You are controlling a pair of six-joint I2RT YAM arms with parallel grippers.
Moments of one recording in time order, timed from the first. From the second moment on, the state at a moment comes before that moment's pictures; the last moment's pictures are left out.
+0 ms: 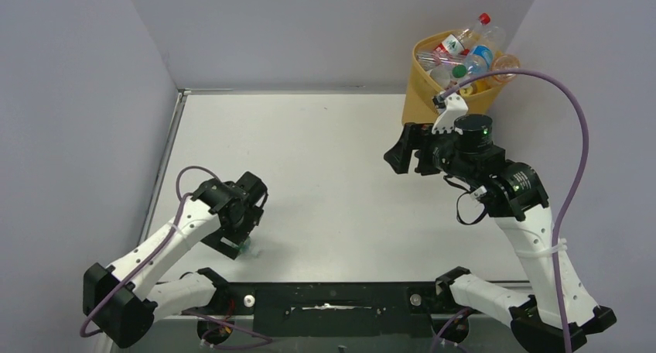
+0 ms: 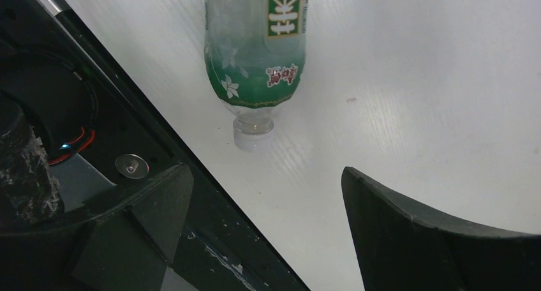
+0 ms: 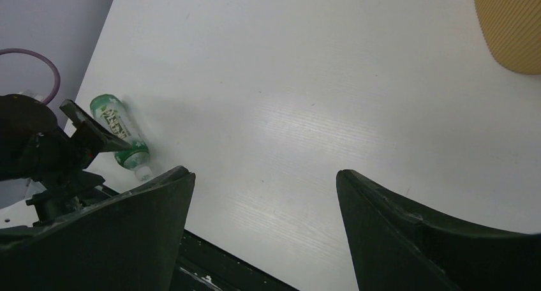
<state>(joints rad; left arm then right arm) -0.62 1.07 0.94 -1.39 -0.32 -1.72 0.47 1.04 1.48 -0.95 -0.08 0.38</state>
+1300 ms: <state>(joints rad) -0.61 1.46 0.79 -1.02 -0.23 -1.71 0.47 0.93 1.20 -0.86 -0.12 0.37</state>
